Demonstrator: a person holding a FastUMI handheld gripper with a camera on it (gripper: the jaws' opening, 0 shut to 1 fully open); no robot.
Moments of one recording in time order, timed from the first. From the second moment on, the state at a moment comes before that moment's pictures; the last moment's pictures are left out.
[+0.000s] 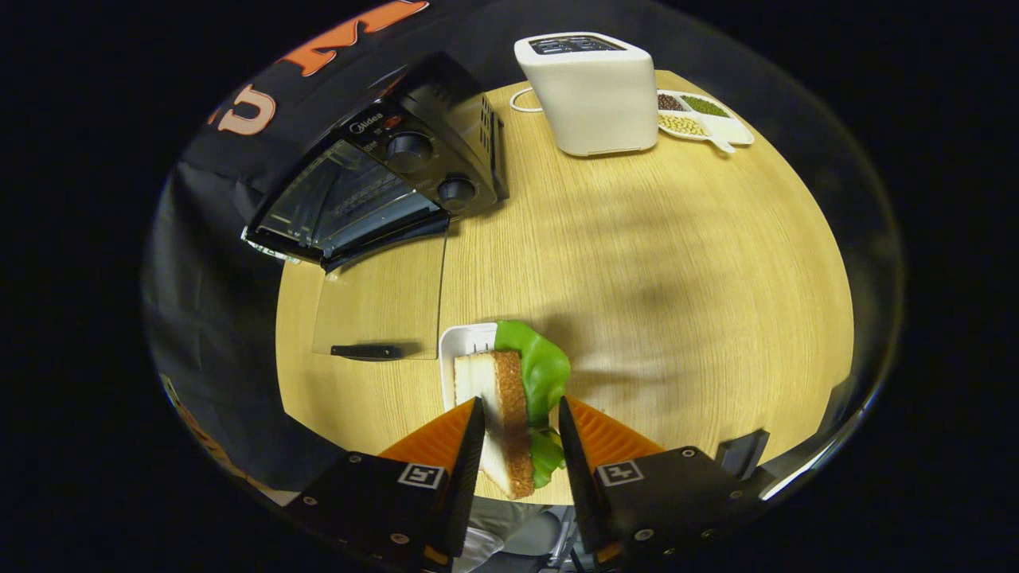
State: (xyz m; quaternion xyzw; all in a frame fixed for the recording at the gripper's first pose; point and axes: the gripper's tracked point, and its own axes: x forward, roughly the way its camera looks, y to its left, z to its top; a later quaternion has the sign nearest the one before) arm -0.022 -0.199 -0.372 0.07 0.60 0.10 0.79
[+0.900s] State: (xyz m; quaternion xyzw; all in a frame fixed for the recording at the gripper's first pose) arm -0.026 -0.144 -0.283 0.15 0.53 0.07 0.83
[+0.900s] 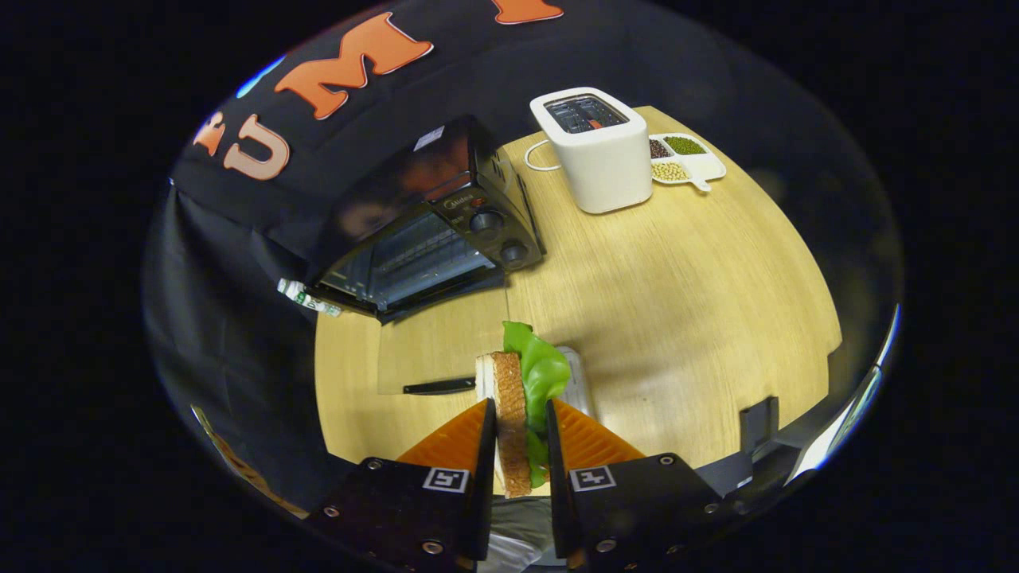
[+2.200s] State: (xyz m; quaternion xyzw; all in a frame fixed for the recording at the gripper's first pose) arm 0.103 -0.001 -0.337 0.53 0.33 -0.03 0.78
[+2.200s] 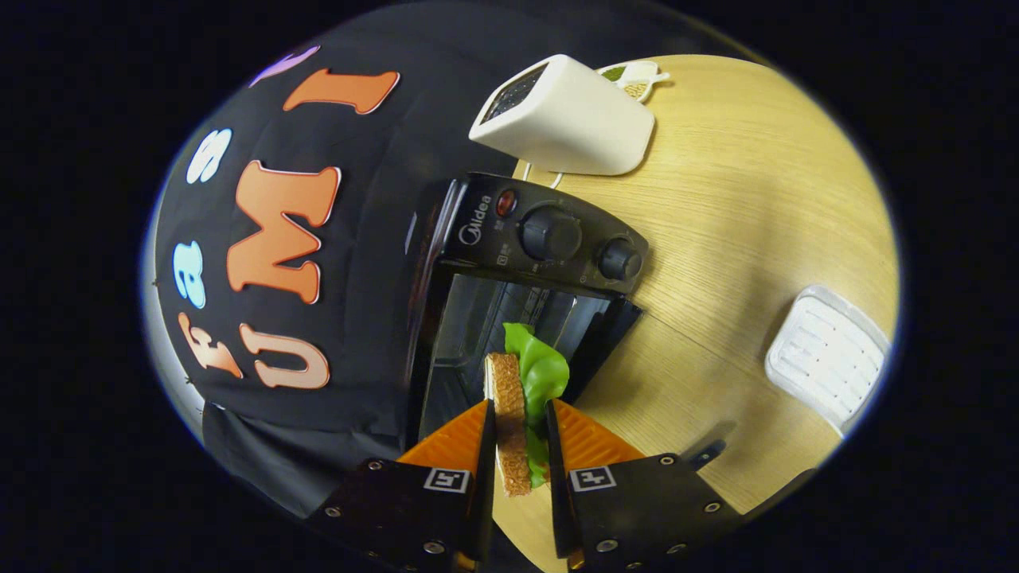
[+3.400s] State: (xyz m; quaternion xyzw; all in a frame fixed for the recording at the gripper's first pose) arm 0.163 0.077 -0.364 0.58 0.23 -0.07 0.78
